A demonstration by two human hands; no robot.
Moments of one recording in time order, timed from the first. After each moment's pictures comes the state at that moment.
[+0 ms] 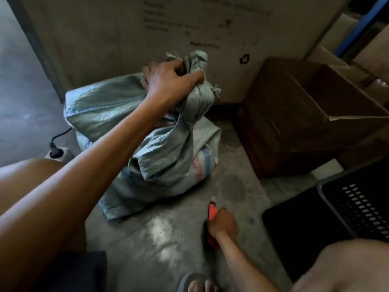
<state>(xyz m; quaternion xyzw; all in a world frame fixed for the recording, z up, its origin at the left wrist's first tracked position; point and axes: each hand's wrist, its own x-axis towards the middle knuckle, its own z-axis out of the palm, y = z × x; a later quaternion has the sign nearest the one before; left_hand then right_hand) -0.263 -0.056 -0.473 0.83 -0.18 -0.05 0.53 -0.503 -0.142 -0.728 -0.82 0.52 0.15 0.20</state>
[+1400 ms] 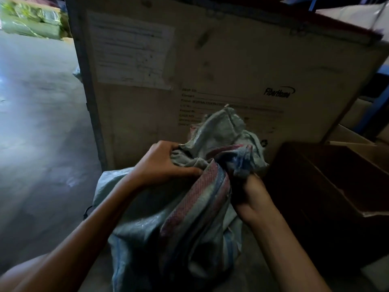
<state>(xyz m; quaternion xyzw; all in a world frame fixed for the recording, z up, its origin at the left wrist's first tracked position) -0.232 0.034 -0.425 0.81 -0.32 -0.07 0.48 -0.343 -0.139 -0.434 -0.46 0.23 -0.12 0.85</state>
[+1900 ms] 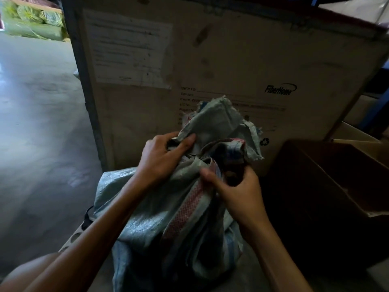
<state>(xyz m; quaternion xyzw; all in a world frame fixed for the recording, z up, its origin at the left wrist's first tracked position) -0.236 0.016 -0.425 0.82 -0.22 0.06 0.53 -0.356 -0.130 -0.447 -0.73 0.18 -0.21 0.63</state>
